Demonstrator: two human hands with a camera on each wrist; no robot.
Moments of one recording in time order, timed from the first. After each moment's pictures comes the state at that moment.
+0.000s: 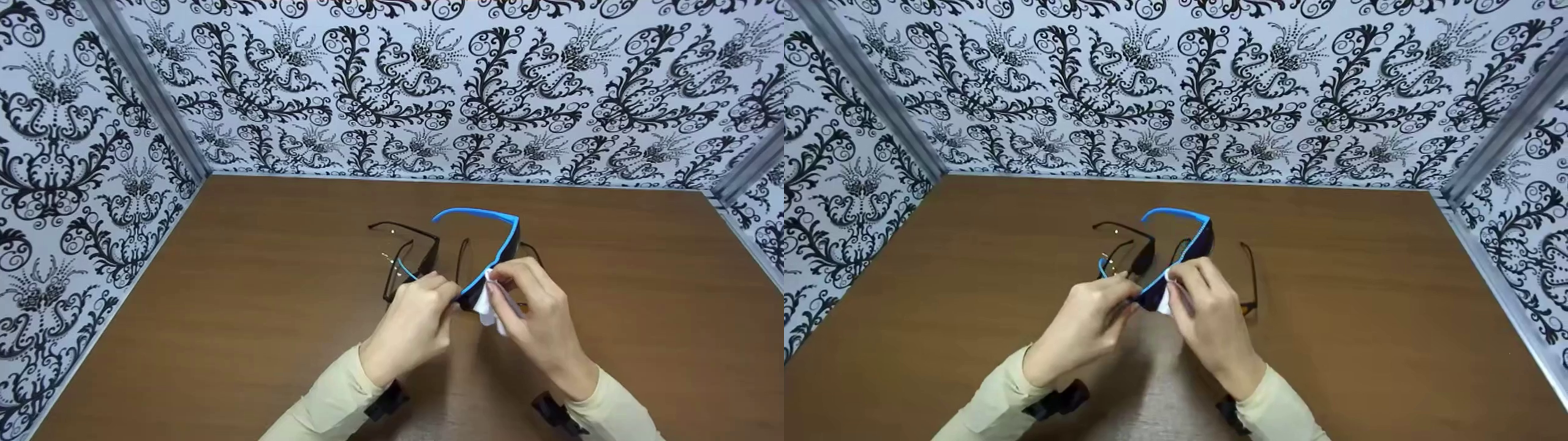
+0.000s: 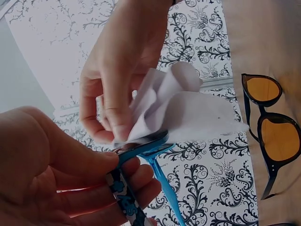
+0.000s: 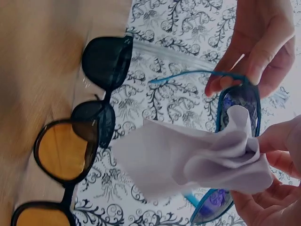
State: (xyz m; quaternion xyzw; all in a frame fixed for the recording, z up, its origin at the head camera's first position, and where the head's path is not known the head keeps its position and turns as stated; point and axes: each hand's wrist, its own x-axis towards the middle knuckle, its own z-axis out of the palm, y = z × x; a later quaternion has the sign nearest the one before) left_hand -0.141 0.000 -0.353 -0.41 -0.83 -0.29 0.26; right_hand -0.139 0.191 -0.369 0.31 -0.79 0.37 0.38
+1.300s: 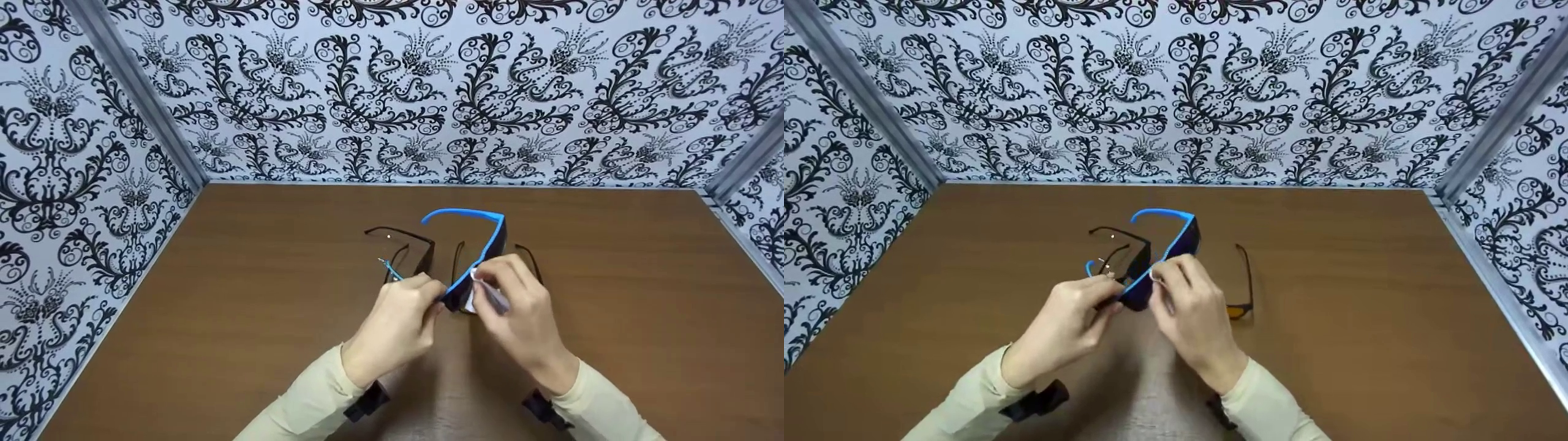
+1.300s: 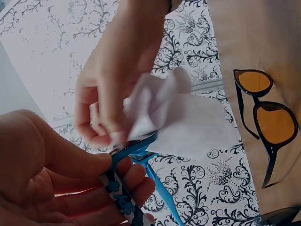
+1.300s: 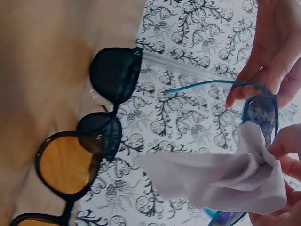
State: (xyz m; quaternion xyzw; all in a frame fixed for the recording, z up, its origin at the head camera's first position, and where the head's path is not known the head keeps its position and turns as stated) left_hand -0.142 -0.012 -0.343 -0.41 -0.82 -0.32 0.24; right_hand -0.142 0.178 -0.365 0.30 -0.78 0.37 0.41
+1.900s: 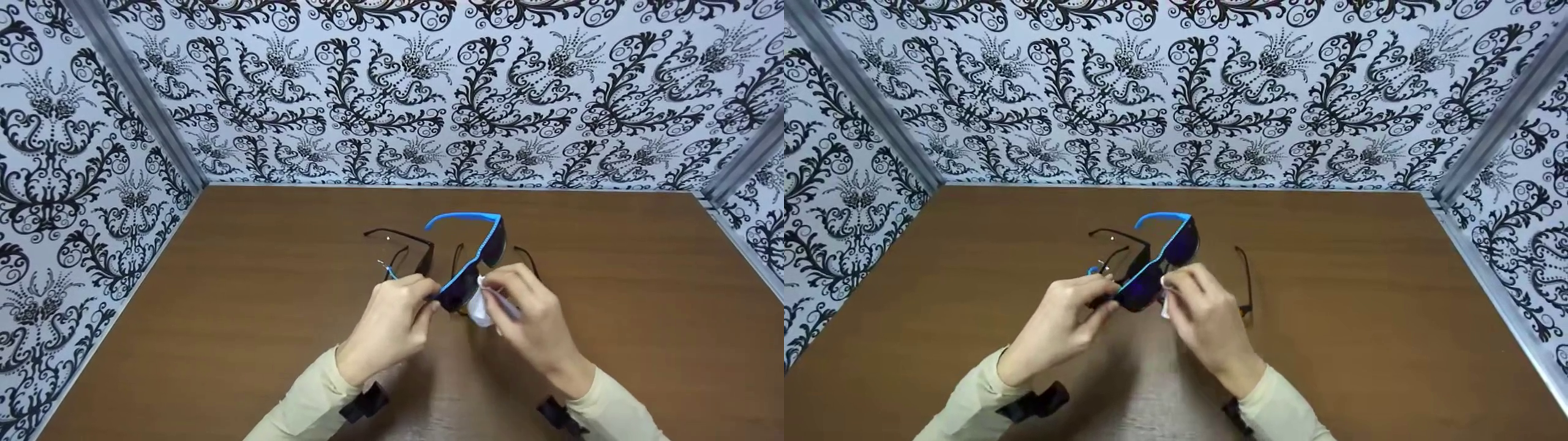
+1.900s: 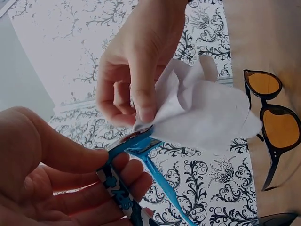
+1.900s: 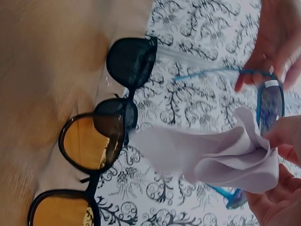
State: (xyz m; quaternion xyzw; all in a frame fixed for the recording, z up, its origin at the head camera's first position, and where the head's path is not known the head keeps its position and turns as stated) left_hand -0.144 -0.016 -0.347 -0.39 -0.81 -0.36 0.24; right_hand -0.144 0.200 -0.376 0.34 -0.78 0.36 0.39
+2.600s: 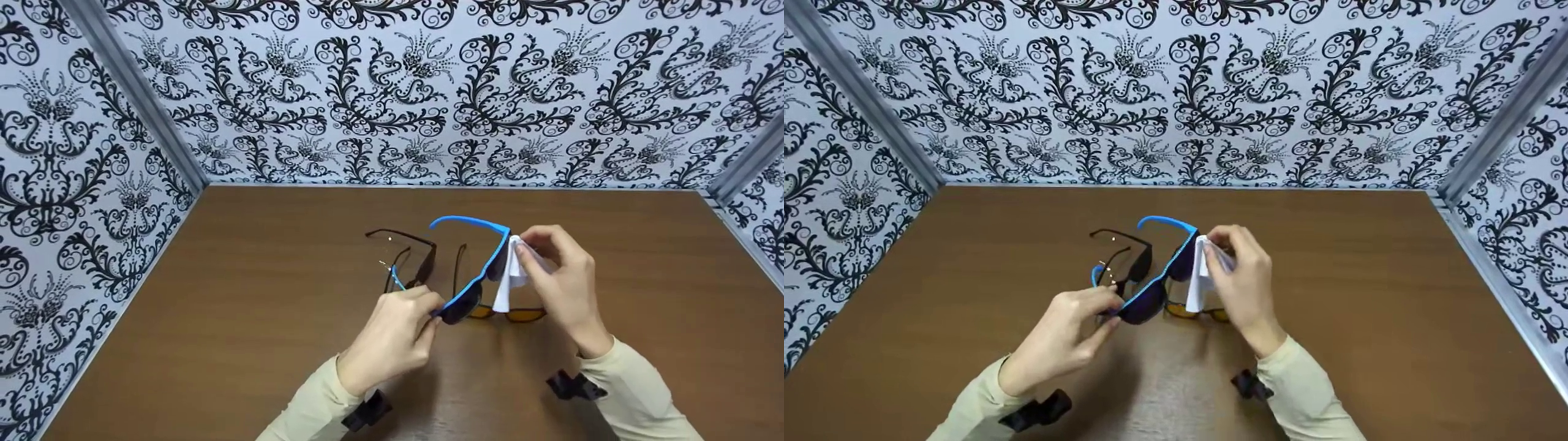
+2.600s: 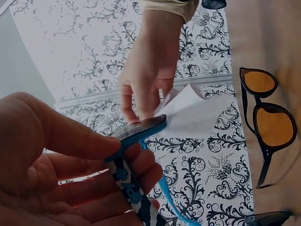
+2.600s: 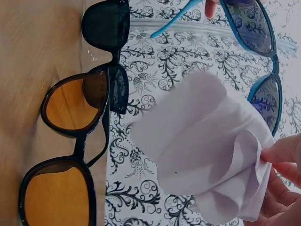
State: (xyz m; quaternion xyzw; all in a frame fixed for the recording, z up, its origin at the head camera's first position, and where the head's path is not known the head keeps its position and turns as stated) left_hand -0.142 -0.018 -0.353 -0.42 -0.81 -0.36 0.19; right_hand -0.175 0.227 -0.360 0.16 -0.79 0.47 0.36
